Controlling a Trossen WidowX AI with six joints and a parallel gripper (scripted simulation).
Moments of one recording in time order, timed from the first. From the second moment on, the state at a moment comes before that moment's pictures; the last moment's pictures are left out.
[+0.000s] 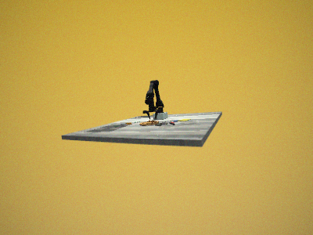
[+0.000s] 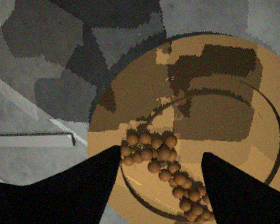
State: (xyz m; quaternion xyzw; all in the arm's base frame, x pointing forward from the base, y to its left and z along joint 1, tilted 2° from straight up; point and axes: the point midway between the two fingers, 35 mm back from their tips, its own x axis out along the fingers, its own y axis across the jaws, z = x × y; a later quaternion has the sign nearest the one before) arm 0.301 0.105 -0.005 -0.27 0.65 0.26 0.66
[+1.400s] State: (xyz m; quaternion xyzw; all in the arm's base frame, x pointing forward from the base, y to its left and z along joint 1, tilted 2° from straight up) arm 0.282 0.049 0.017 0.42 0.56 -0.43 0.57
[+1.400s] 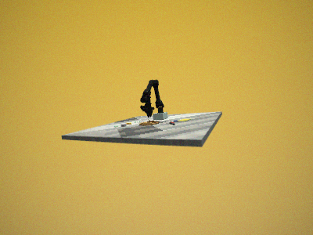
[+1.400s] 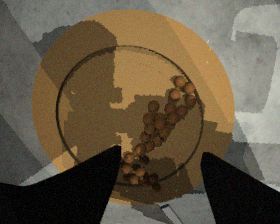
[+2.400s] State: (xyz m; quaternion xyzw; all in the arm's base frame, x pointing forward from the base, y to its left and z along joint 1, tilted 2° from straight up) arm 0.283 0.049 -0.017 0.42 0.56 -0.43 0.57
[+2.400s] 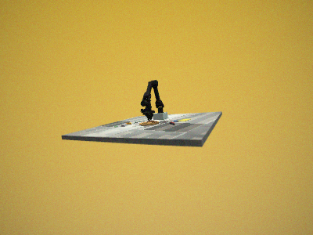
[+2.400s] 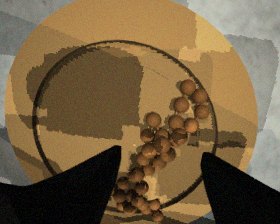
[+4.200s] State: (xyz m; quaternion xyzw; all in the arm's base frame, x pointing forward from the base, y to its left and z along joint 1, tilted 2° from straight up) arm 0.281 0.048 -0.022 0.42 0.56 -0.43 0.57
